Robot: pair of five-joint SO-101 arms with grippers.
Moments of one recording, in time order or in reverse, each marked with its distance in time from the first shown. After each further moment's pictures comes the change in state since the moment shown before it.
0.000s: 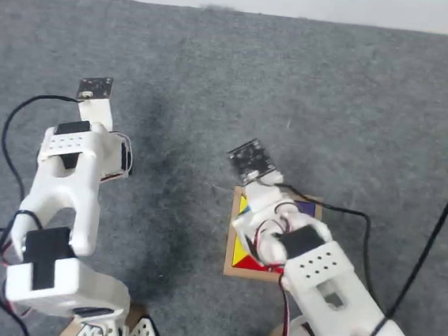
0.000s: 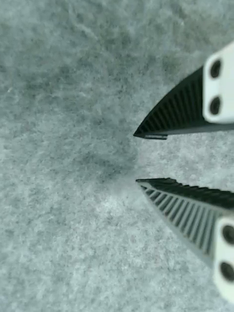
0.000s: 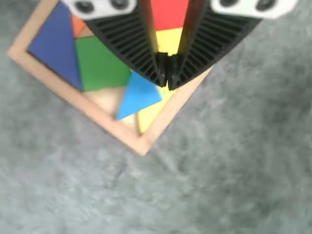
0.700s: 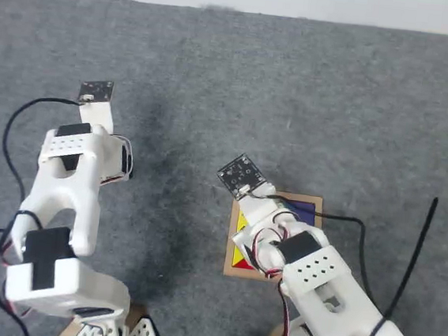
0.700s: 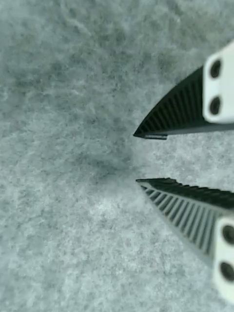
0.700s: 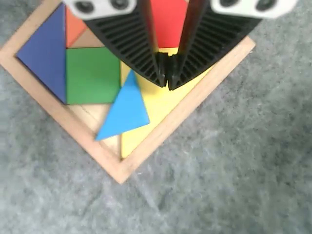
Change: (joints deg) left arm -0.1 0.0 1.1 0.0 0.0; right arm 0.4 -0.3 3.1 0.6 5.5
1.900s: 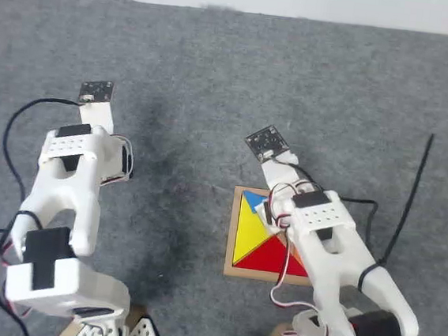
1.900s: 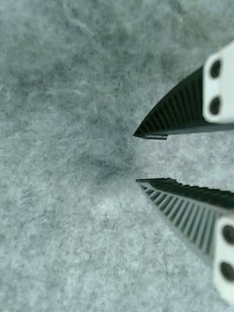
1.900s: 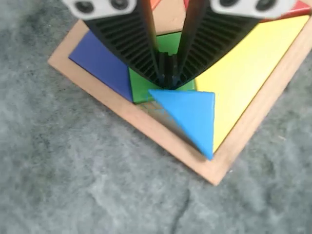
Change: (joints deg) left arm 0.0 0.0 0.4 -1.1 0.0; right arm 13.6 24.9 -15.4 -2.4 5.7
